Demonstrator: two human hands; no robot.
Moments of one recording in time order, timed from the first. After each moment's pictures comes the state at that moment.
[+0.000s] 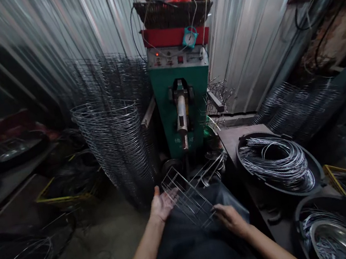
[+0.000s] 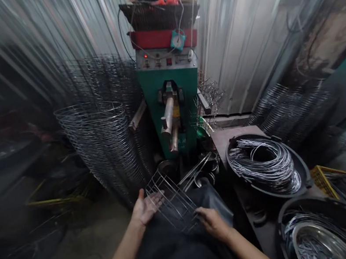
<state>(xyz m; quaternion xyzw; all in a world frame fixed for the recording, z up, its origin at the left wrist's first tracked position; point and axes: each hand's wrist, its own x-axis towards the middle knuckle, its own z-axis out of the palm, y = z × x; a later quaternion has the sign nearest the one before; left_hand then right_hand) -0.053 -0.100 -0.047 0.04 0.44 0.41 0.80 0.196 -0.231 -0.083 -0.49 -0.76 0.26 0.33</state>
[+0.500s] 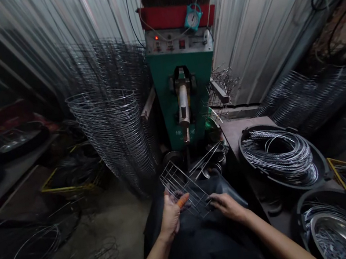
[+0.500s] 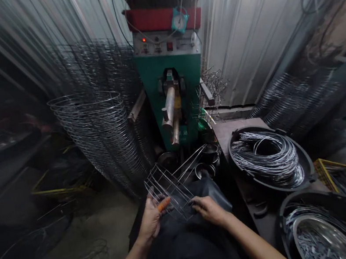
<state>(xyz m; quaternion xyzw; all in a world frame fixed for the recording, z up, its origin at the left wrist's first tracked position) -0.030 -0.169 -0.032 0.27 0.46 0.51 0.68 0.185 -0.209 -0.054 -0.50 -0.72 0.41 0.26</state>
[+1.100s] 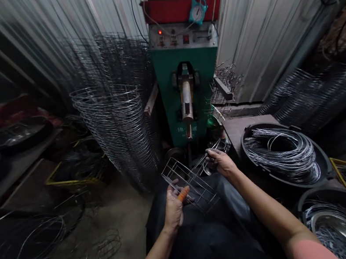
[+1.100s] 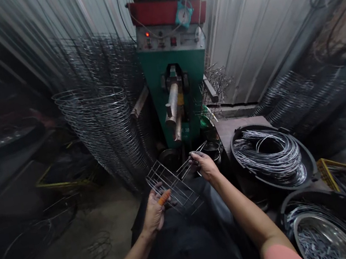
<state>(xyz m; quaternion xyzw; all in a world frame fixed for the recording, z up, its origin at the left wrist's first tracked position) -0.024 -0.171 -0.024 0.27 0.43 0.53 0.68 0.175 -0.103 0.002 -0.46 -0.21 0.62 0.60</state>
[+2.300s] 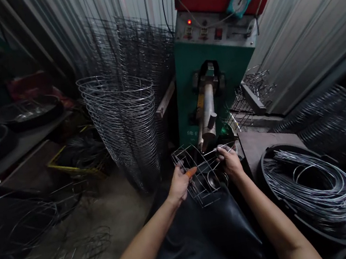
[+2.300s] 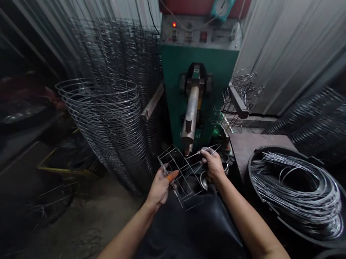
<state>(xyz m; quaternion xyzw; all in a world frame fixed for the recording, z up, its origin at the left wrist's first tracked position) 0.005 -0.042 0.000 0.24 0.48 0.50 0.68 0.180 -0.003 0.007 -0.46 -0.27 0.54 0.65</state>
